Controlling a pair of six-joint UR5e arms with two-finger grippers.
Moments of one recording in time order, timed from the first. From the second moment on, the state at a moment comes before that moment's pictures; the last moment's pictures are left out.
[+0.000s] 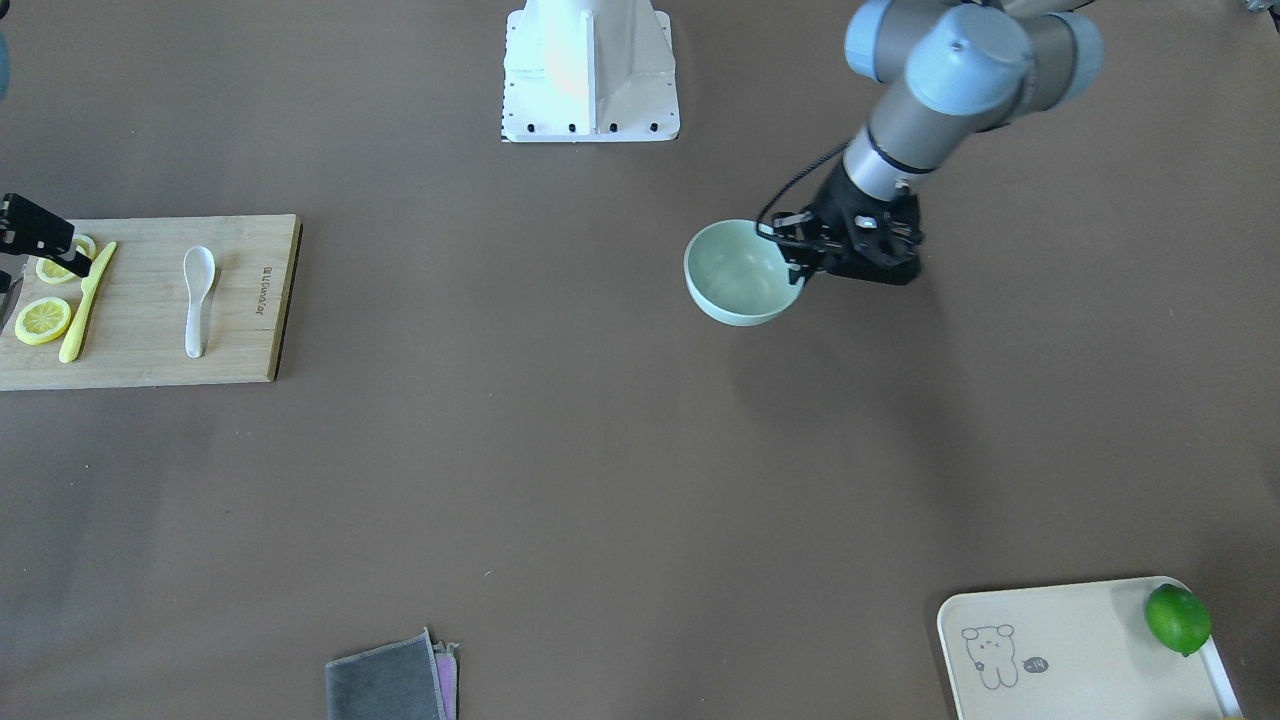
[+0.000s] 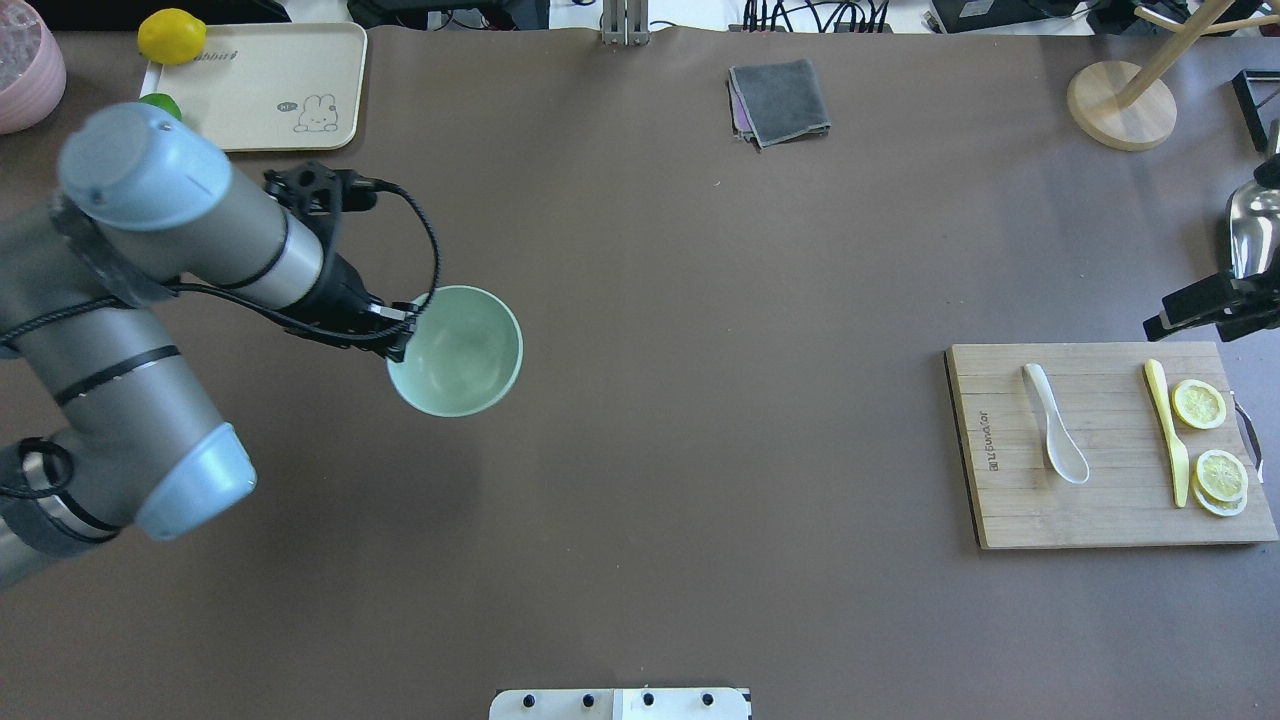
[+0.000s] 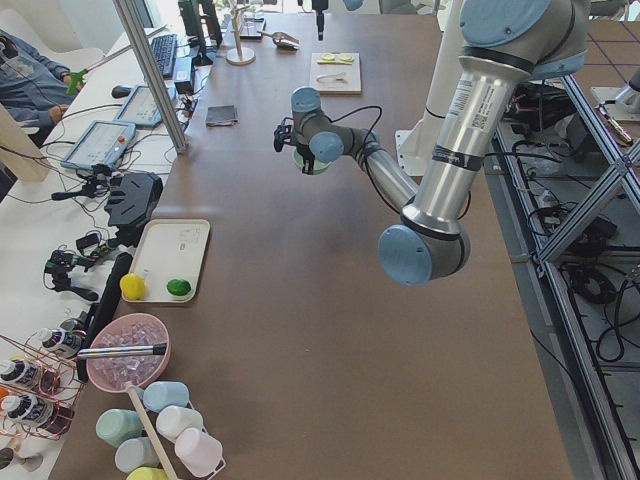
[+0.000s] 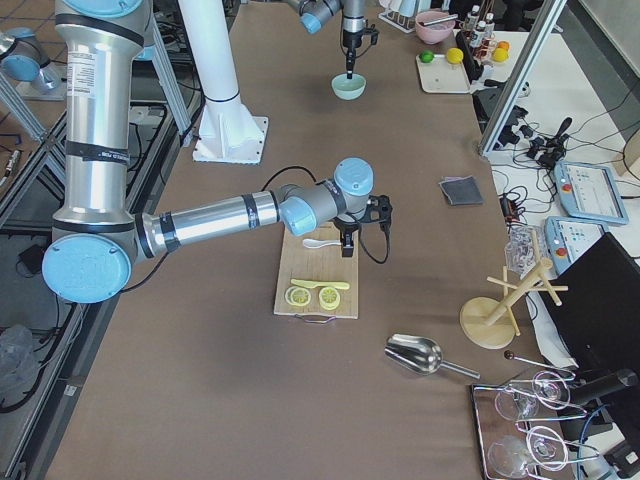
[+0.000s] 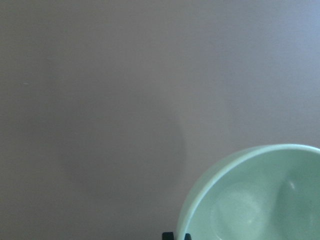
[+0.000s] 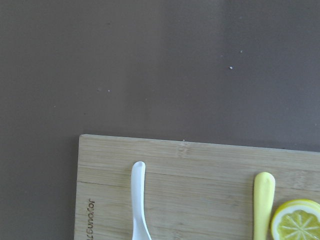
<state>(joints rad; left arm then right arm) -0.67 -2.03 -1.88 -1.65 -2.08 -1.06 1.13 -1.66 1.88 -1.24 2.39 0.63</state>
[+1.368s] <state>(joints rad) -0.44 -2.22 -1.72 -1.63 -1.88 -1.23 0.79 -1.61 1.77 -1.11 2.11 0.78</state>
